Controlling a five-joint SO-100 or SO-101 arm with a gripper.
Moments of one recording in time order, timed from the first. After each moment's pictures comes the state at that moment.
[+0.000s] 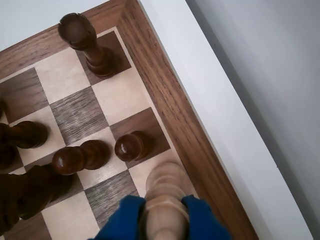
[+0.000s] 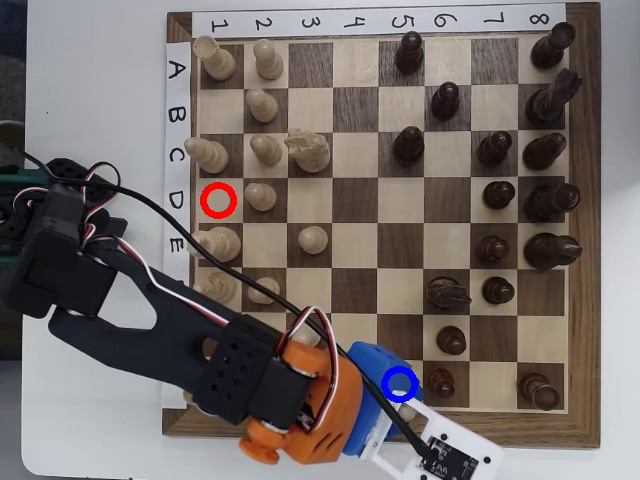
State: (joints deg) arm 24.3 62.5 58.5 63.8 95.3
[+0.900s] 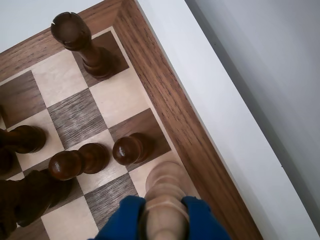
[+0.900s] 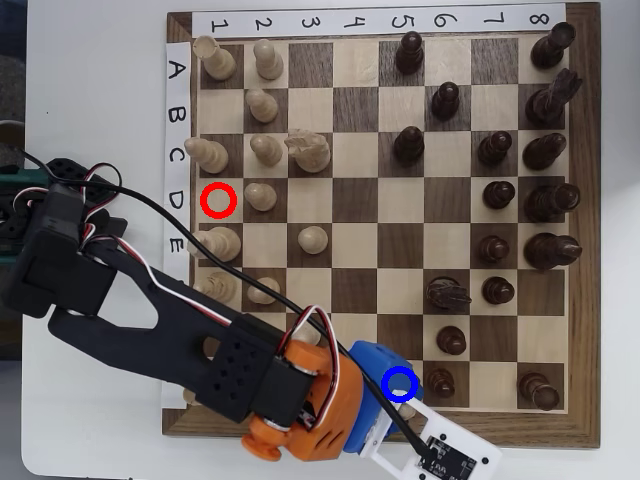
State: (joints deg) arm 24.3 62.5 60.6 61.7 96.9
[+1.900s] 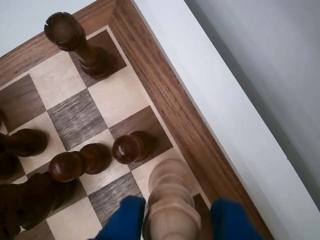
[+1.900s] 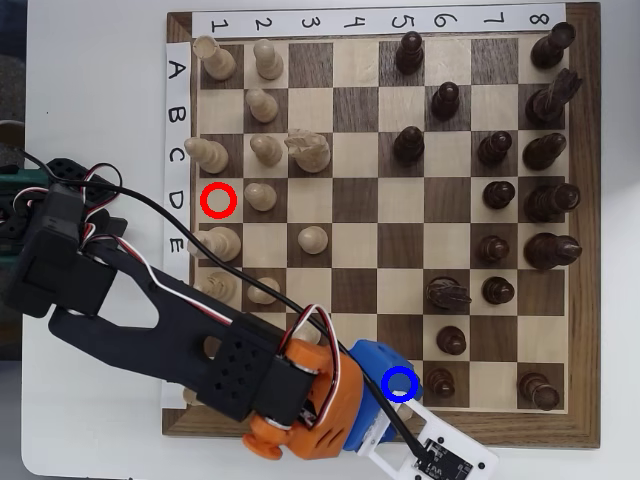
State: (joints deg) arm 23.9 62.5 60.8 61.9 99.9
